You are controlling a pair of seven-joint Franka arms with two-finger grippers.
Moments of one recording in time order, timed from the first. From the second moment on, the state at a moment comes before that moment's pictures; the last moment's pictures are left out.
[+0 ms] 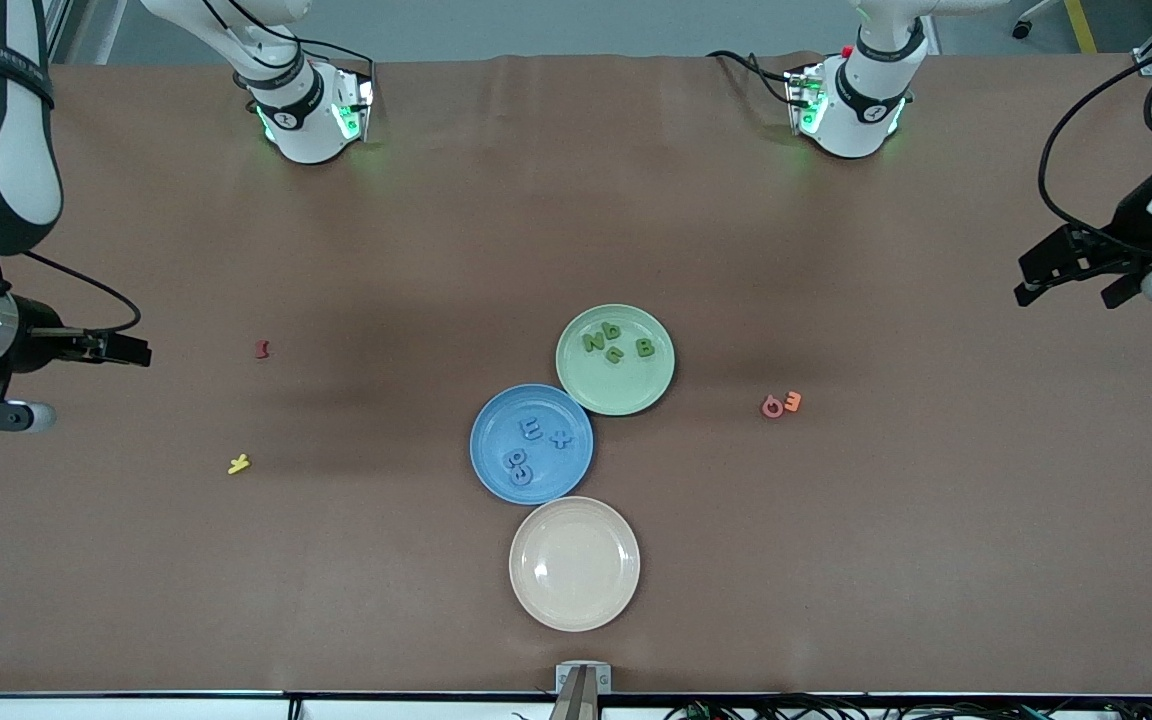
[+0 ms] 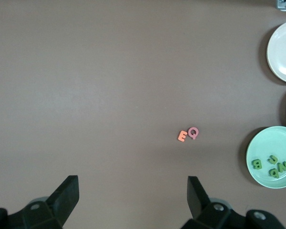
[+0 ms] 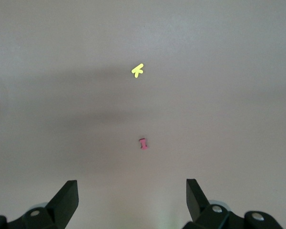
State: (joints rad) left arm -0.03 -0.06 -0.02 -1.72 -0.05 1.80 0.00; right arm -0.04 0.28 0.03 -1.42 -0.05 1.51 0.07
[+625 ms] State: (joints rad) left arm -0.03 -0.05 -0.03 -1.65 -0.04 1.70 0.00; right arm -0.05 0.26 0.04 -1.34 -0.04 1.36 0.07
